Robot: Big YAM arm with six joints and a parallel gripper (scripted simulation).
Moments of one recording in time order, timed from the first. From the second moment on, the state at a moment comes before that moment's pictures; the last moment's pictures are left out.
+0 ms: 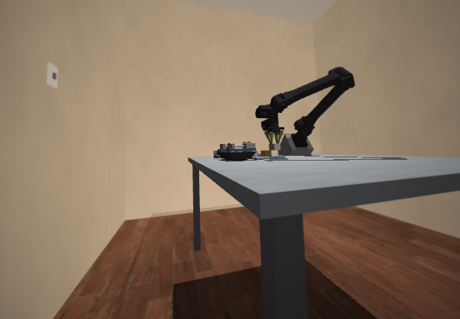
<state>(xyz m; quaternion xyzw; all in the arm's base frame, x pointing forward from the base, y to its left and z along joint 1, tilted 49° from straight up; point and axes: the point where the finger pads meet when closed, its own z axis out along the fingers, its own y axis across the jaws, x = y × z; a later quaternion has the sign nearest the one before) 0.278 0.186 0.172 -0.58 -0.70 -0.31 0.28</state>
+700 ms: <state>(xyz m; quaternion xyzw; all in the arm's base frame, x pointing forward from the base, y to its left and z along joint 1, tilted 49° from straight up) 0.279 0.155 0.199 -0.58 -0.70 -0.31 0.28</state>
